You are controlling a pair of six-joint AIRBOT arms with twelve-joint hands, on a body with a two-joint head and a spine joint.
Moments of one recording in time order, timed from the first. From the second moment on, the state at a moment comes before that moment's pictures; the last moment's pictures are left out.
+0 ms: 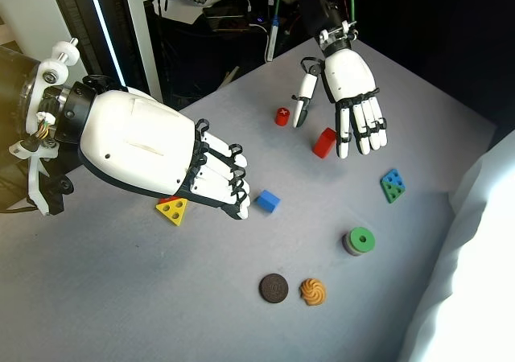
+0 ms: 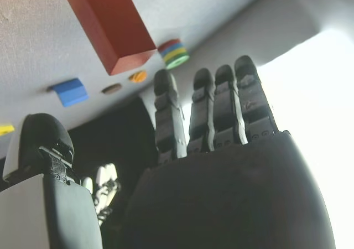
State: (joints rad) left arm 0.58 -0.92 0.91 -0.59 -0.69 1.40; right arm -0.12 -0.64 0.74 -0.87 0.11 -0.21
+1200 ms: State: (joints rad) left arm 0.60 -0.99 0.99 -0.67 -0.69 1.45; right arm -0.12 -0.64 0.72 -0.87 0.12 -0.21
